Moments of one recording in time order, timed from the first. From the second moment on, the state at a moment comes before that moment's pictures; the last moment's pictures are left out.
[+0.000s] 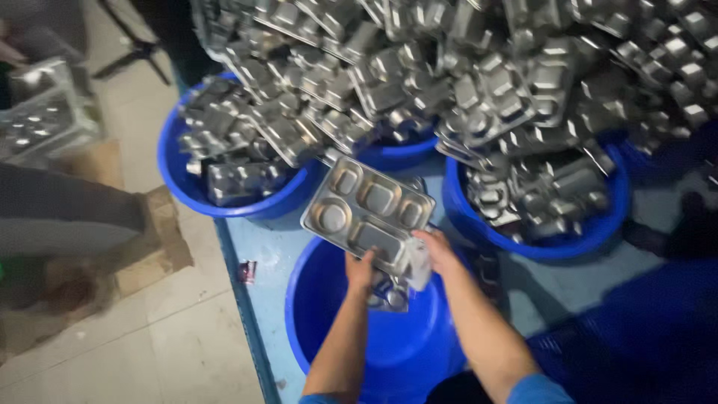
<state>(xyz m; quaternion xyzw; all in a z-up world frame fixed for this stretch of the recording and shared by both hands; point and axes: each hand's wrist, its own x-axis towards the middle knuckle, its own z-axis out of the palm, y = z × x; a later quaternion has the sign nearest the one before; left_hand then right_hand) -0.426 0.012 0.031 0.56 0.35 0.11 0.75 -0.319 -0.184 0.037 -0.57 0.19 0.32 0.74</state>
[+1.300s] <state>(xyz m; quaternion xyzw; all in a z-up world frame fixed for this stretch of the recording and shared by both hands) -0.524 0.169 0.258 0.53 0.14 0.03 0.84 -0.396 0.014 0.295 -0.83 -0.22 -0.12 0.50</state>
